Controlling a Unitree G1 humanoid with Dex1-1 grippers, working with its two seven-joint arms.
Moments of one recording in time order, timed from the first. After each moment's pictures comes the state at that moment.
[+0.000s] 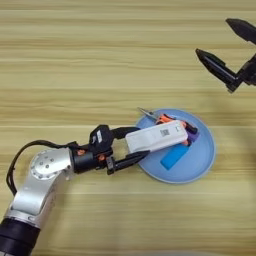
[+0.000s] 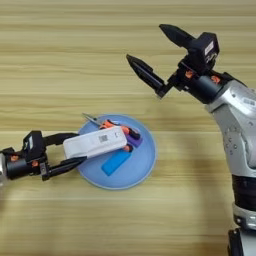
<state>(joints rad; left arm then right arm) -0.05 0.38 -0.20 0.00 -0.30 -0.08 -0.99 -0.35 -0.42 -0.15 -0.24 0.47 0.19 0.67</state>
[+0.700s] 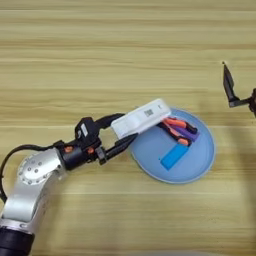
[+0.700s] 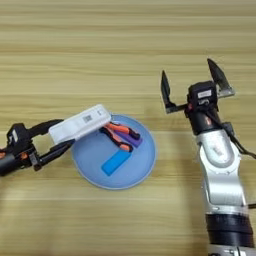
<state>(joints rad) 0.02 0.37 -0.10 -0.06 -0.32 -0.11 -0.86 -0.13 -0.25 -0.15 -0.02 -0.01 -0.29 0.15</state>
